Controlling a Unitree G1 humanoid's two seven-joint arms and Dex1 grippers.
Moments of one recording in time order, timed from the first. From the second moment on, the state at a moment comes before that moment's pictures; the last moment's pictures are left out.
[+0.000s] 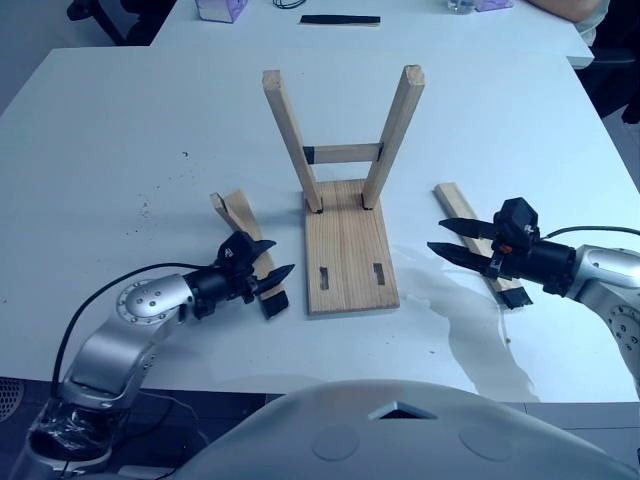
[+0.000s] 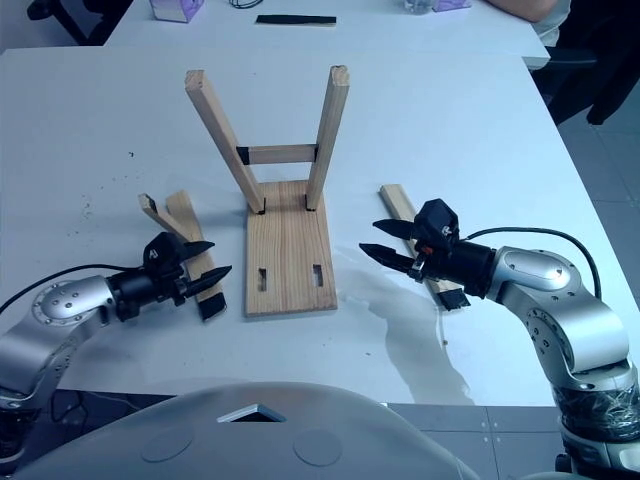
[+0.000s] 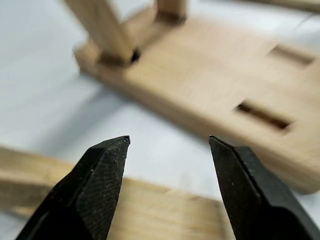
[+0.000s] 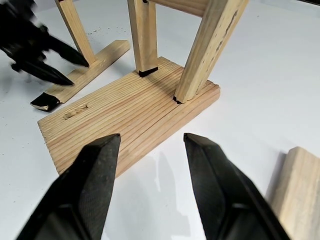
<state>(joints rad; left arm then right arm) 0.31 0.74 -0.07 -0.49 -0.33 0.46 -0.62 0.18 -0.78 -0.12 -0.55 0.61 0.64 0.84</state>
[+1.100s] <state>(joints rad) 0.33 0.86 0.32 -0.66 -0.59 0.85 -0.70 0.44 -0.71 -0.20 -0.69 0.59 0.62 0.72</state>
